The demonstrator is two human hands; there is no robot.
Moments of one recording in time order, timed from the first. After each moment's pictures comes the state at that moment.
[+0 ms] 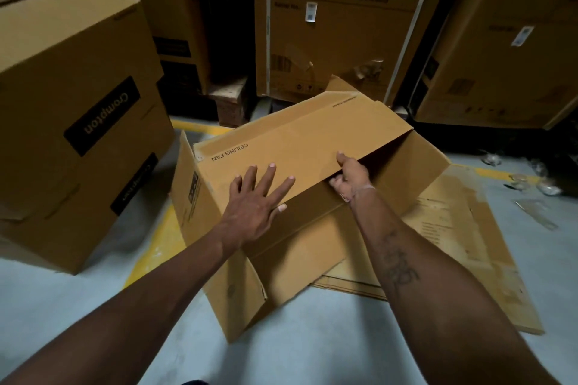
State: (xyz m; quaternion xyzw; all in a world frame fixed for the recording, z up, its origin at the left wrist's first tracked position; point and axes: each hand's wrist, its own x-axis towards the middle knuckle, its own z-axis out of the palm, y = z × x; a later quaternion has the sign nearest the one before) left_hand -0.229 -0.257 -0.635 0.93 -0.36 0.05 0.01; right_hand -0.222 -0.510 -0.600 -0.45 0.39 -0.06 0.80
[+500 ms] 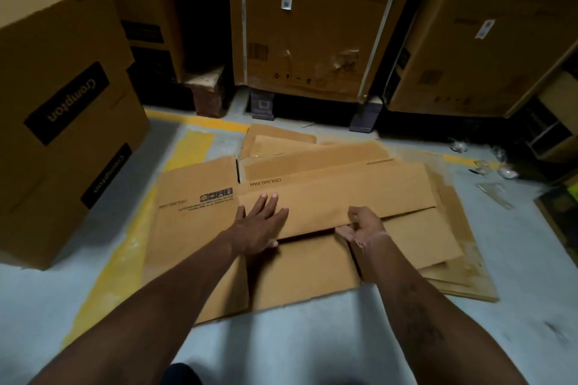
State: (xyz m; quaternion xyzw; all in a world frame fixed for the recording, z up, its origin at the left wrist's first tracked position) left_hand -0.261 -0.293 -0.695 0.88 -0.42 -0.23 0.01; right_hand -0.358 -0.547 -0.655 -0.40 0.55 -0.04 0.73
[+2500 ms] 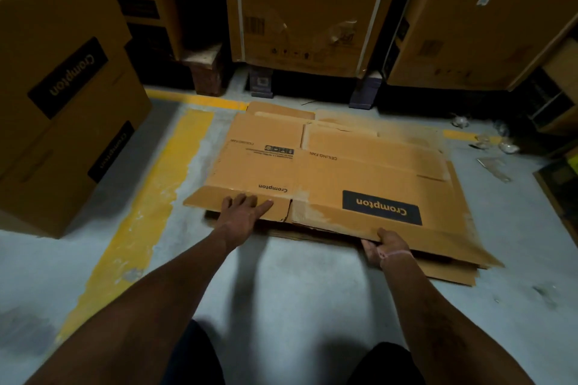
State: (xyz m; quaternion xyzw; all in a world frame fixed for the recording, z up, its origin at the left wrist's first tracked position) left_hand -0.310 -0.269 -0.712 0.92 -0.36 -0.13 -0.06; right_hand -0.478 -0.570 -0.700 -0.31 0.58 -0.10 0.75
